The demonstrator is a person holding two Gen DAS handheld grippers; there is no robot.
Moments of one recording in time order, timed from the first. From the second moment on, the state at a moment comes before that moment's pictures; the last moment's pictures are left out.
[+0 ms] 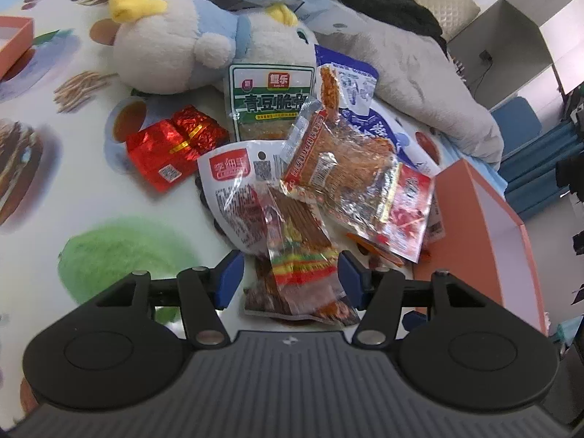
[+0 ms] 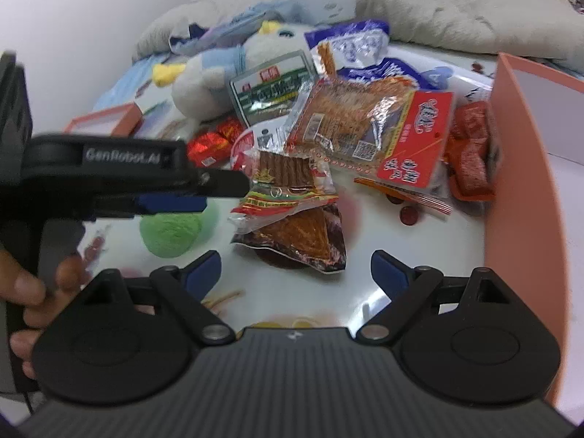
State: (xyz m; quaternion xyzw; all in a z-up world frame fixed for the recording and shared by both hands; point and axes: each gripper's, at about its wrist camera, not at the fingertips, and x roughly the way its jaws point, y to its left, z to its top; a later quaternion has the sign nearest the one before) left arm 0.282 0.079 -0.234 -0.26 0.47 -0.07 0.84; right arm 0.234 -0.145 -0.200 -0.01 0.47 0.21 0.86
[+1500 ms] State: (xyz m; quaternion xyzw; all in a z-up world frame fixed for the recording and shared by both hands) left arm 0.288 0.058 -0.243 -0.21 0.48 -0.06 0.85; right arm 0.223 -0.125 -0.230 -0.09 0.47 0.24 0.84
